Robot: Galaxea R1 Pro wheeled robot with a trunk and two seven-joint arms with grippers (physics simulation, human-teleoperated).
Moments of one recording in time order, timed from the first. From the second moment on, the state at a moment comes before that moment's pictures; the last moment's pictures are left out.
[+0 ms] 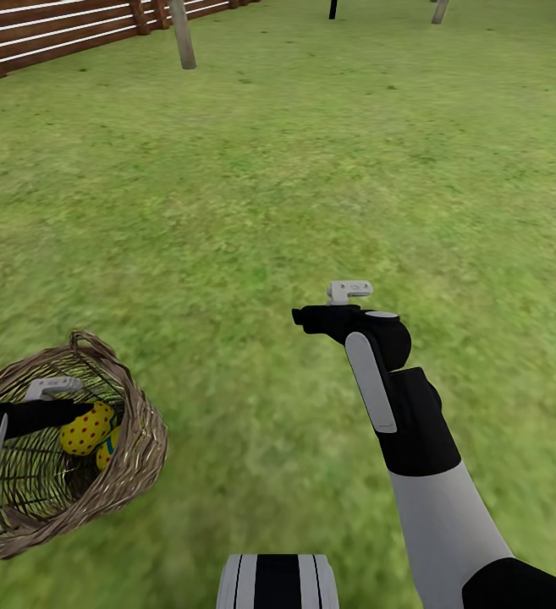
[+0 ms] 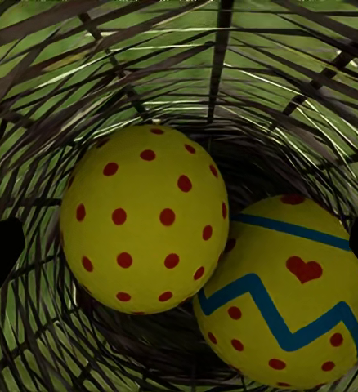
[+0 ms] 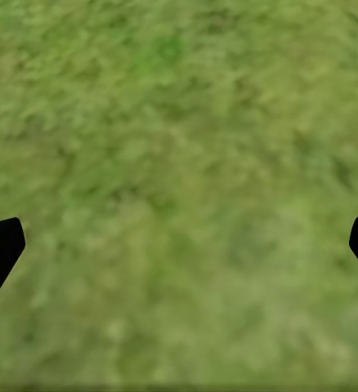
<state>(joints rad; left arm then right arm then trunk) -0.62 0.37 0.36 -1.19 -0.21 0.86 -0.52 -0.87 0.17 0.26 -1.59 -0.31 1.04 -0.34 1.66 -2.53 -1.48</state>
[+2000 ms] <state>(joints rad) -0.62 0.40 0.42 -1.20 -0.12 0.79 -0.52 -0.87 0.17 0.29 -1.59 -0.31 1.04 -0.34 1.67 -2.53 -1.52</state>
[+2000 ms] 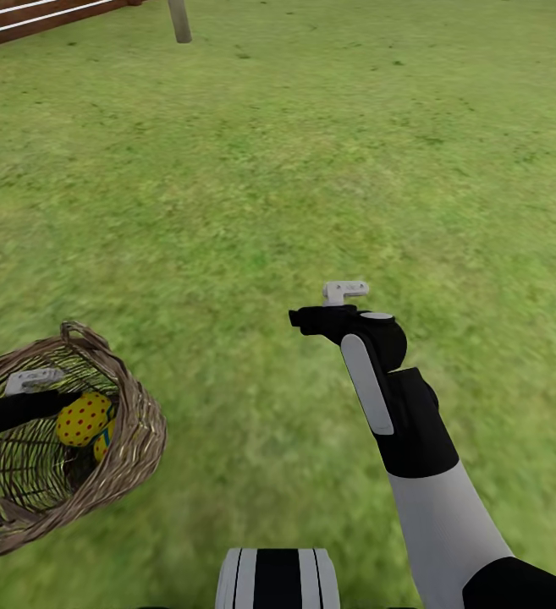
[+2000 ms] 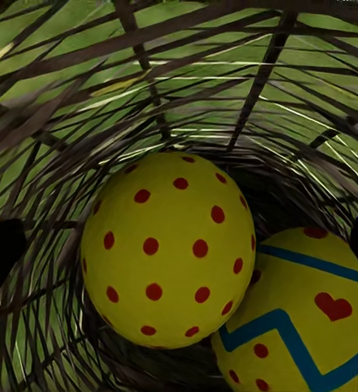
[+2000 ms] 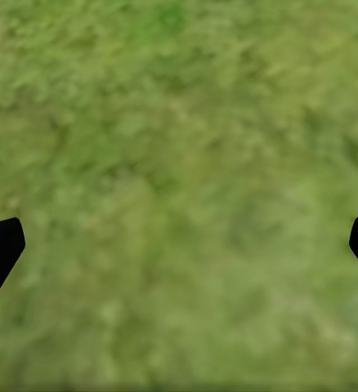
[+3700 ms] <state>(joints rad) -0.64 0.42 0.43 -1.14 -0.02 0.77 -0.52 -0.87 0.17 0.29 -1.59 -0.31 1.04 -0.34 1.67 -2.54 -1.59</state>
